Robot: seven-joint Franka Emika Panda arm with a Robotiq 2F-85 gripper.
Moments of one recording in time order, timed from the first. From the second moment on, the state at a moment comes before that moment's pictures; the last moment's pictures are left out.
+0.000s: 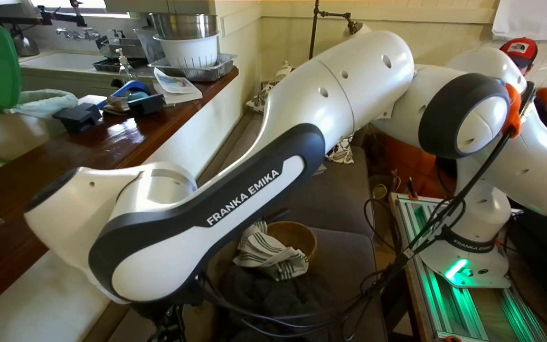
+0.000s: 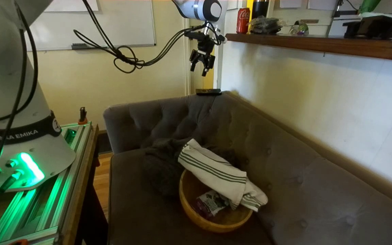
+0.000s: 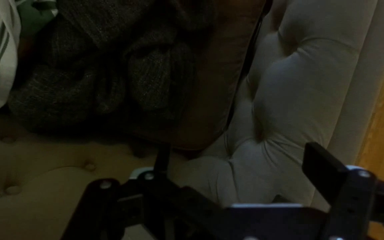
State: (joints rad) arm 0.38 0.83 0.18 -1.16 0.00 1.72 0.18
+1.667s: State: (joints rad) arm 0.54 1.27 0.00 -0.61 -0.06 1.97 0.48
